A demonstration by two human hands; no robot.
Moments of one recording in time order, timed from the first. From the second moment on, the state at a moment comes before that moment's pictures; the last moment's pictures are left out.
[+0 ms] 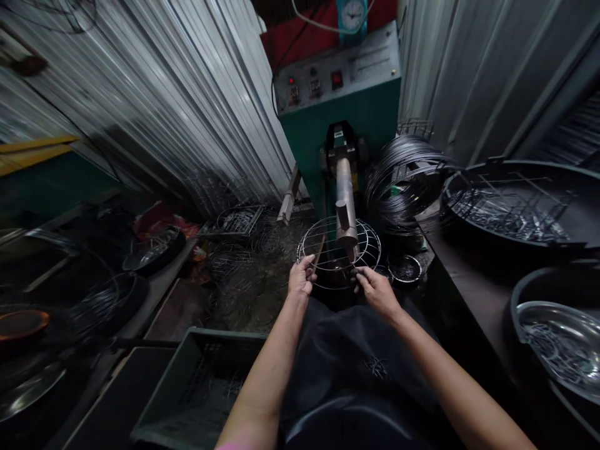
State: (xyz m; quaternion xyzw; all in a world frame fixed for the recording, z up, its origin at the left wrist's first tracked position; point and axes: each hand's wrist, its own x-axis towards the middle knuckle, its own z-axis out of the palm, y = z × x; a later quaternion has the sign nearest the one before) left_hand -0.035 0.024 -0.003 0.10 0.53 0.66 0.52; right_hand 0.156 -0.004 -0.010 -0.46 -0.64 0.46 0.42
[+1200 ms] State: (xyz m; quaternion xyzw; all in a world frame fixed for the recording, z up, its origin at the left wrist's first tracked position) left_hand -0.090 0.054 -0.004 0.18 0.63 0.49 0.58; right_hand 0.194 -0.117 -0.101 -0.48 -0.86 0.17 -0.11
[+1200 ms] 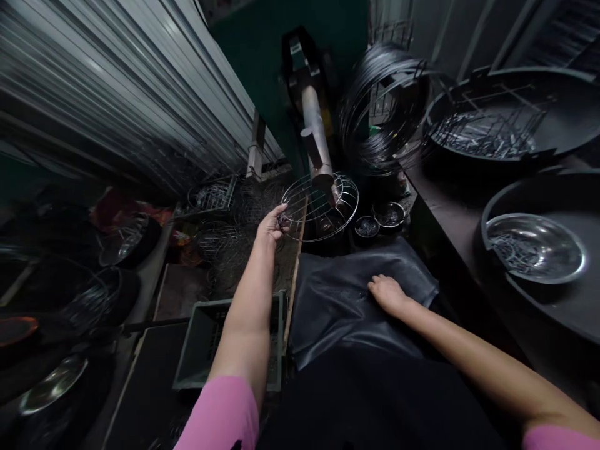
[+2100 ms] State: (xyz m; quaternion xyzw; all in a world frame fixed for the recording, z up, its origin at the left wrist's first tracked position) left_hand -0.078 0.015 0.002 0.13 0.65 0.51 0.55; right_hand 0.244 -0.144 -0.104 -0.54 -0.80 0.27 -0.03
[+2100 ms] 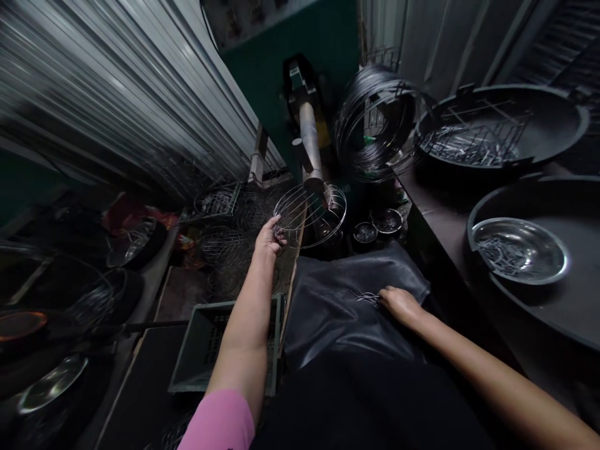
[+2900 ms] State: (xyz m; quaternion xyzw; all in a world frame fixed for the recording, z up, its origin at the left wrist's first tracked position) left_hand -0.077 0.014 0.003 0.12 0.61 0.54 0.57; right_hand 0.261 -0.123 -0.083 -0.60 -0.60 0.53 0.07
